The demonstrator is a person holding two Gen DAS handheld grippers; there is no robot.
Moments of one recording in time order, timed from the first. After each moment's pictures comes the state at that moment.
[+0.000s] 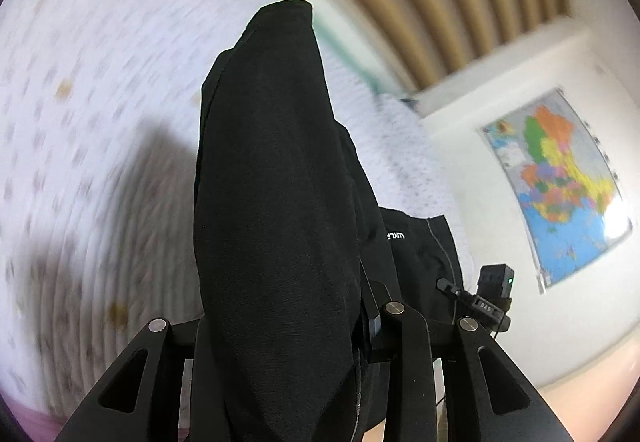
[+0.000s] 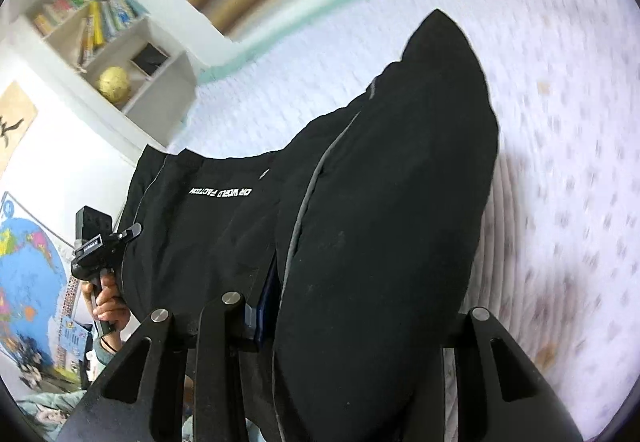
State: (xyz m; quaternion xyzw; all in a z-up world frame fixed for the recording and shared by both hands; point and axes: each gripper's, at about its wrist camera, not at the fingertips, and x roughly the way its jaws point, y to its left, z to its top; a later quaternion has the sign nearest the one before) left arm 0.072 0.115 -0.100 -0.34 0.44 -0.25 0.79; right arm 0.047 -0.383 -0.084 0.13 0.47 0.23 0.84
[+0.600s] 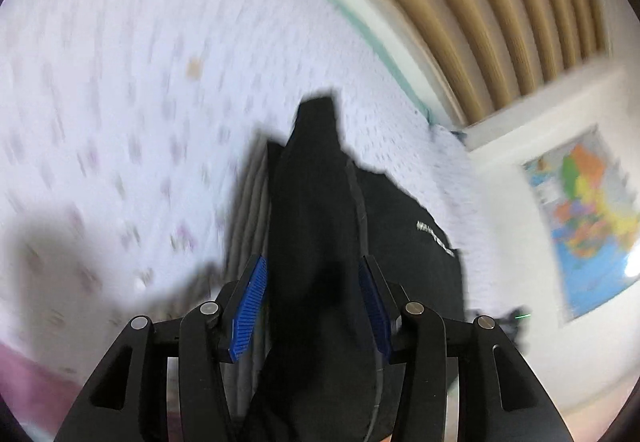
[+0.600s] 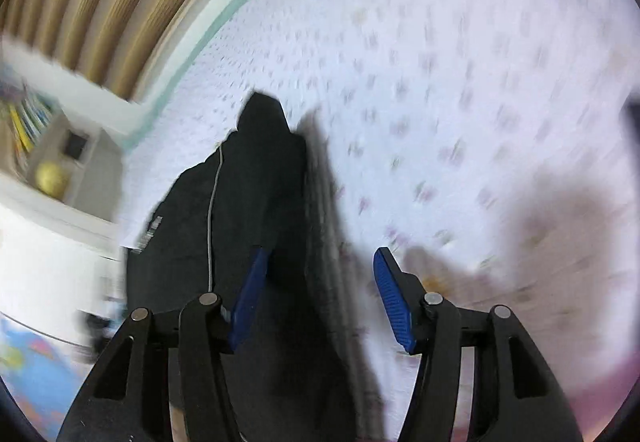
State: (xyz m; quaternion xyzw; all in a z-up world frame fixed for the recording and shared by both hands) left arm 0.031 0.189 -0.111 -0.32 0.41 -0.16 0.84; right arm 0.015 -0.511 -0.123 0.22 0.47 0.06 0.85
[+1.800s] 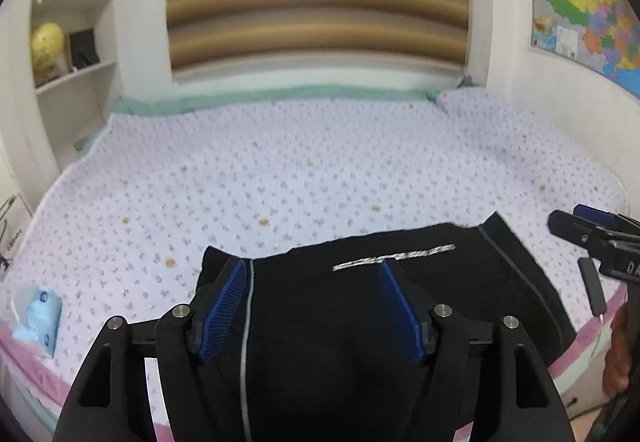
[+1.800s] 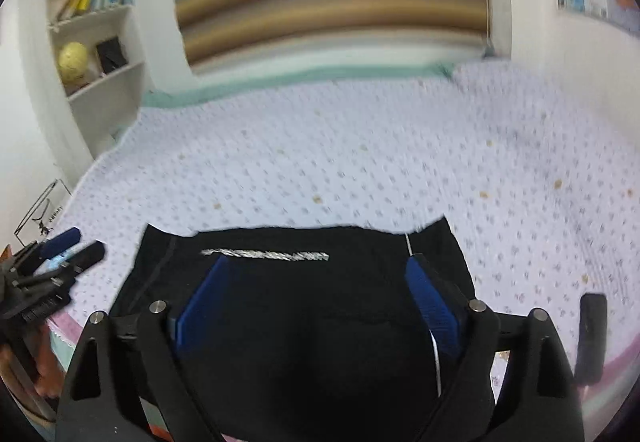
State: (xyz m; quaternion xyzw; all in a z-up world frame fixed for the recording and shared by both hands) left arm -0.024 -0.023 0.027 0.02 0.30 -0.05 0.95; right arm -0.037 -0.240 0.003 -0.04 0.32 0.06 0.94
